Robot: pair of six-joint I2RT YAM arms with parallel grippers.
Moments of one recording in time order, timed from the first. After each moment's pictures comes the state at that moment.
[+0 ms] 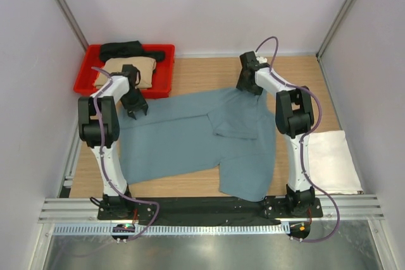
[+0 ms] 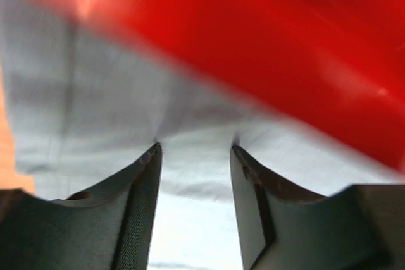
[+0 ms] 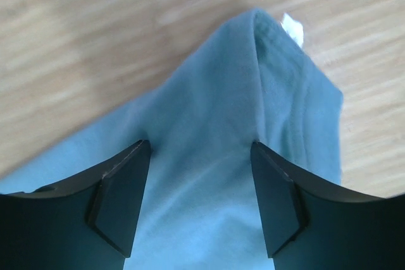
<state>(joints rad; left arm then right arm) -0.01 2.09 1.58 -0.85 -0.08 -0.51 0.26 2.30 1.87 -0.60 0.32 0.56</state>
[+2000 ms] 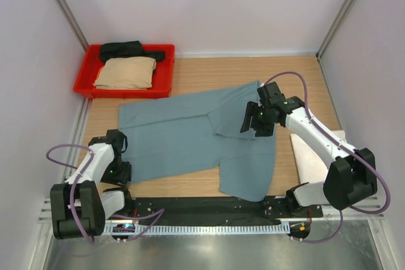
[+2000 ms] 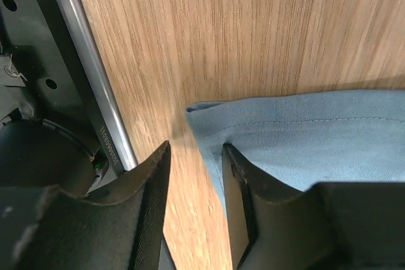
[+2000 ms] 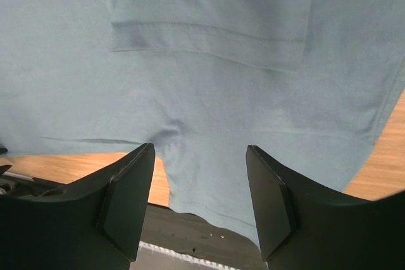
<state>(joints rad) 0.09 1.11 0.52 -1.11 -0.23 -1.41 0.38 1.38 1.08 -0.80 -0.13 0.57</state>
